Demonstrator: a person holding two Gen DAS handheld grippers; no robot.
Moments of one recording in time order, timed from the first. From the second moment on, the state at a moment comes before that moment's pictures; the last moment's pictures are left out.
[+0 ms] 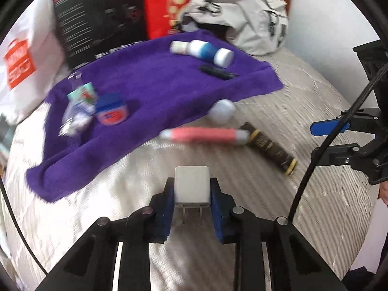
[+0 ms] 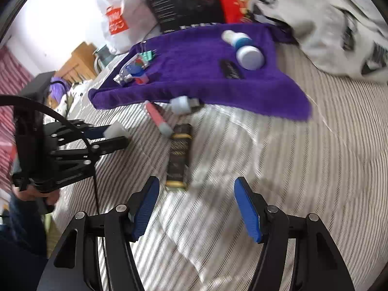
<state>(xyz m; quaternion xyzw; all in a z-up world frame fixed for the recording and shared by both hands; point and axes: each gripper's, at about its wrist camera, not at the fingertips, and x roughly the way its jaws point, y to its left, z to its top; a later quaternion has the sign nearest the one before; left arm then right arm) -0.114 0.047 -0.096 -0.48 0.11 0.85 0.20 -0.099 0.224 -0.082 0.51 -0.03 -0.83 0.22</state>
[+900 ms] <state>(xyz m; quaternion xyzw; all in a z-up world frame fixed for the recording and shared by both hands) -0.107 -0.003 -0.102 -0.48 0.06 0.86 0.17 -0.111 0.192 -0.095 0.50 0.10 -0.85 0.15</state>
